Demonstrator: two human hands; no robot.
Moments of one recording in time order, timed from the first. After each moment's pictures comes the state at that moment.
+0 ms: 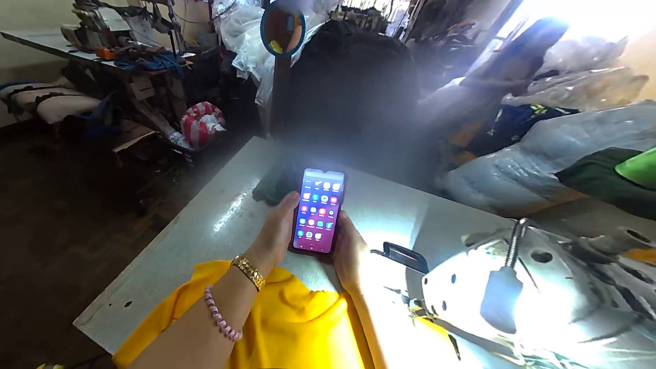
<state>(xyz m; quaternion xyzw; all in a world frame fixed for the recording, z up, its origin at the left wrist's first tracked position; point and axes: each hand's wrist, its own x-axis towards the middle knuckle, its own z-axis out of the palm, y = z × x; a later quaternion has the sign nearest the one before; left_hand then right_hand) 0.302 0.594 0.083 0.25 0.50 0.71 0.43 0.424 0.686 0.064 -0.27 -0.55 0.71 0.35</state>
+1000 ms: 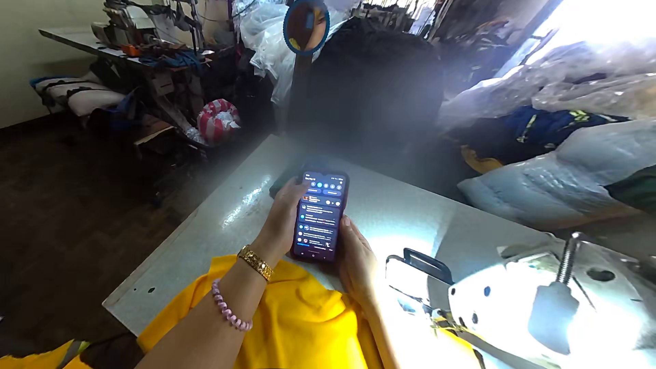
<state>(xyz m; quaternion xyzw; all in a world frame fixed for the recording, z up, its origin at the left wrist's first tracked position) 0.293 0.574 0.104 0.25 0.50 0.75 0.35 0.419 0.671 0.061 -0.21 -0.57 0.74 0.29</state>
